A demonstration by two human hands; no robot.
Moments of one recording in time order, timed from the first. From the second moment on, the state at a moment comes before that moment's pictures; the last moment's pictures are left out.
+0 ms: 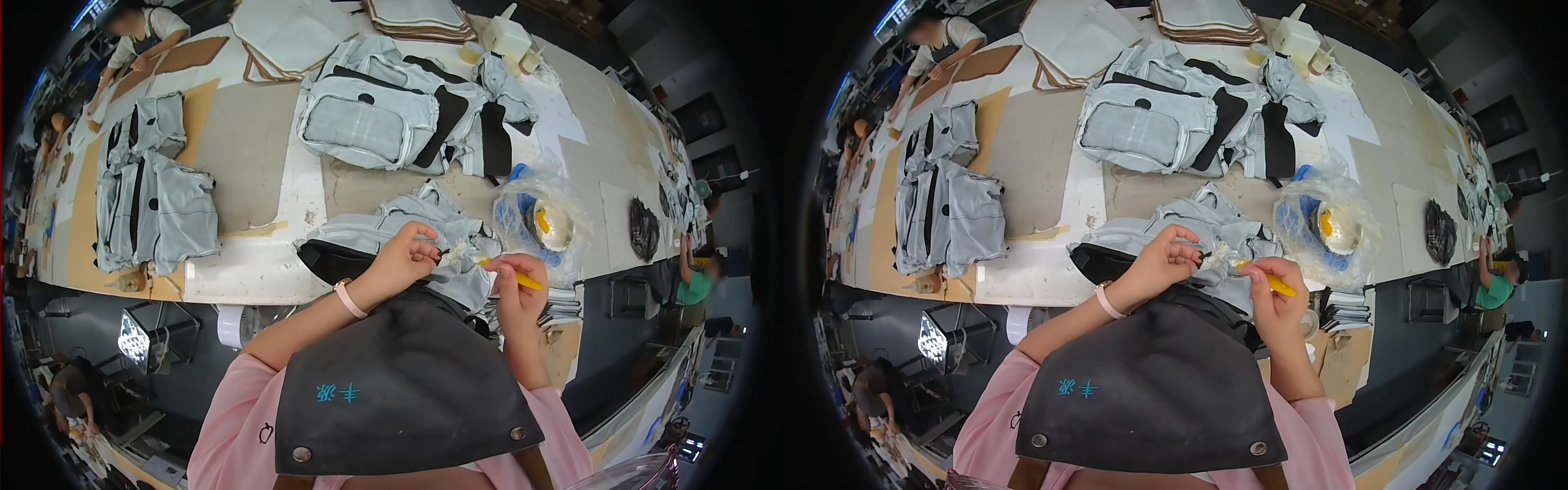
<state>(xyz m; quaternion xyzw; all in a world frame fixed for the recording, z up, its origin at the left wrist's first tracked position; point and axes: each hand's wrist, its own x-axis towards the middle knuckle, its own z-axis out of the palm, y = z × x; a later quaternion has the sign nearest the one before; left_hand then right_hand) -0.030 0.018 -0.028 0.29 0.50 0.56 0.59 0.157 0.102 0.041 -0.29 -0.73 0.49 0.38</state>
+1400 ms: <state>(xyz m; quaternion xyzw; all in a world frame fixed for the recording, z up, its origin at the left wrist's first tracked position) -0.035 0.013 -0.032 0.23 0.46 0.60 0.61 0.150 0.101 0.051 -0.09 -0.85 0.43 0.30</state>
